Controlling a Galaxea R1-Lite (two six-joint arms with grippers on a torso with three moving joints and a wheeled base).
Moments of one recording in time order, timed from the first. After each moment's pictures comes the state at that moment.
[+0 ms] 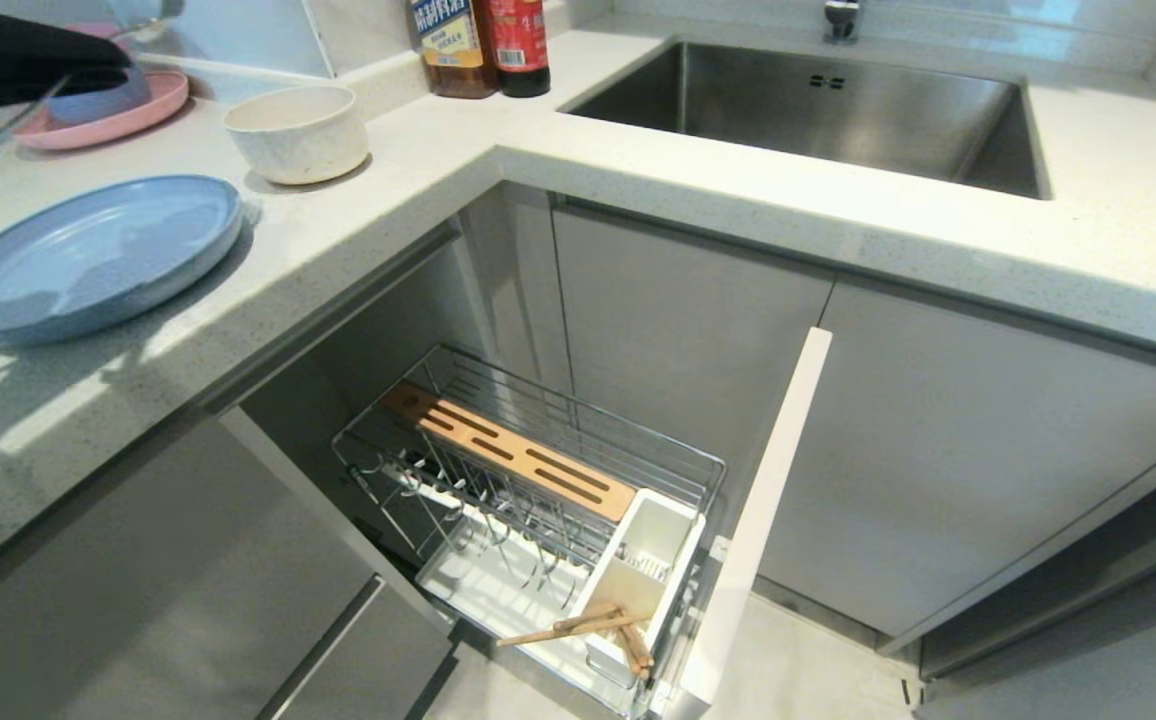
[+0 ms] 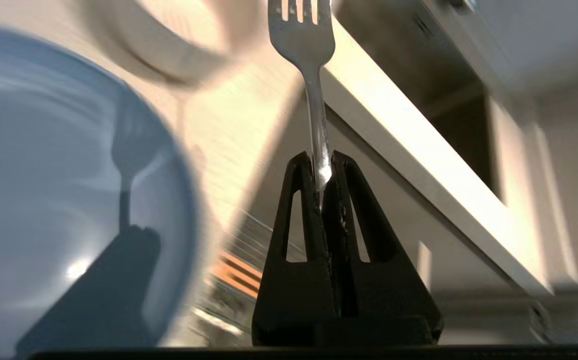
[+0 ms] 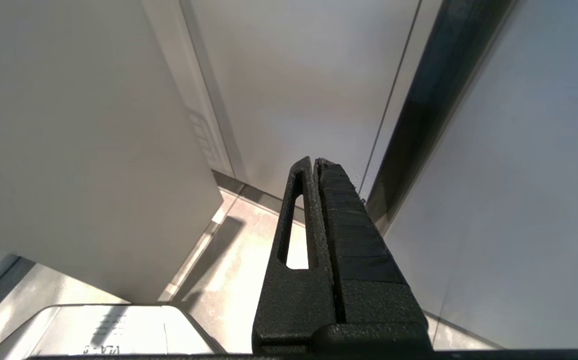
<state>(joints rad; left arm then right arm) 0.02 1.40 -1.69 0.40 -0.45 -0.50 0.00 0.00 0.00 0.00 0.00 0.02</state>
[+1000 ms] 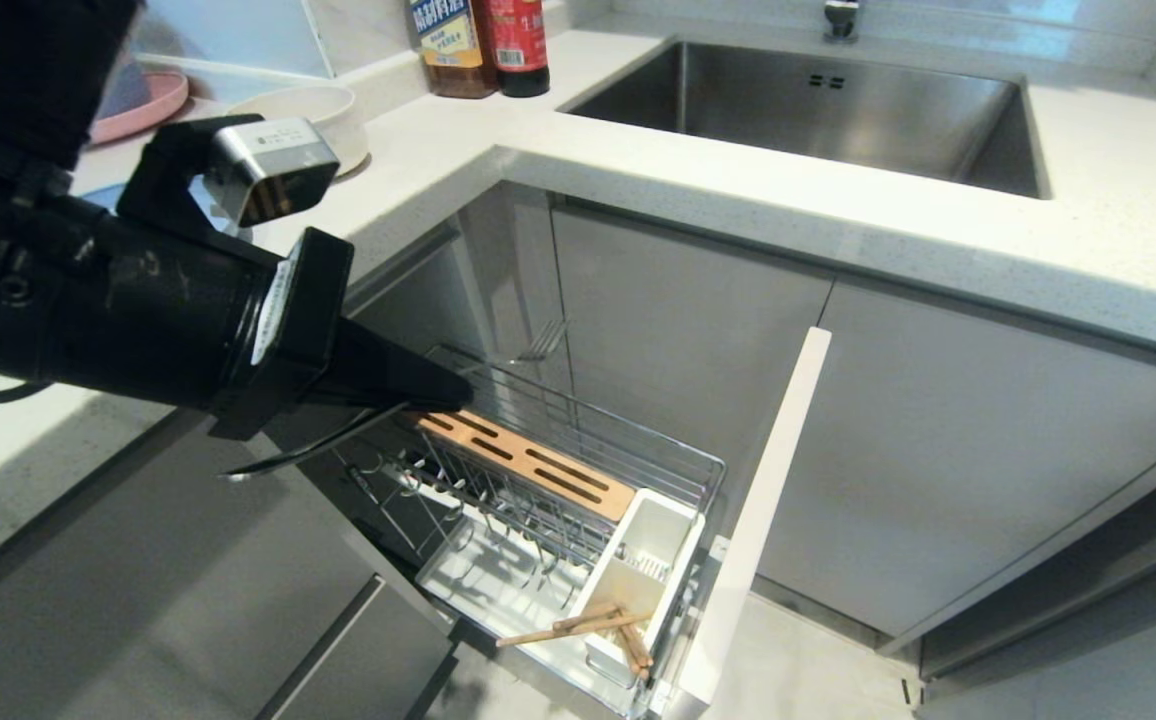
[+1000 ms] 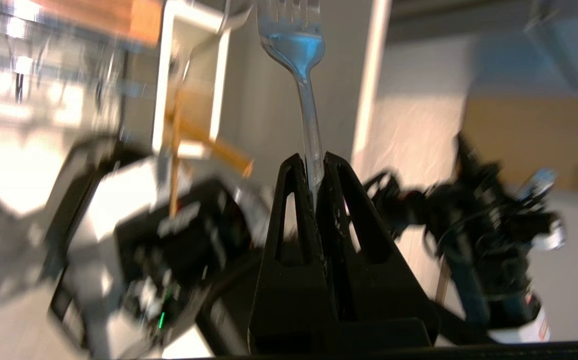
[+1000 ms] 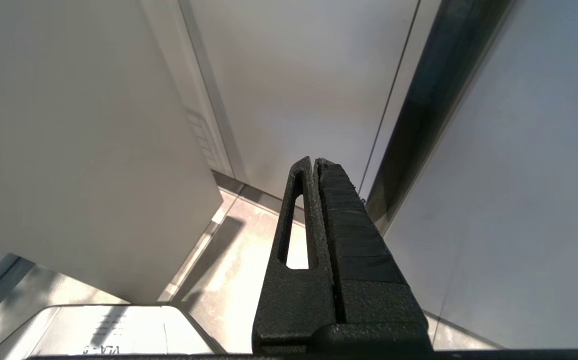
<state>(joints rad) -0.65 1.48 -1.61 0.84 -0.25 -0.47 0.00 0.00 0.00 0.00 0.00 0.02</state>
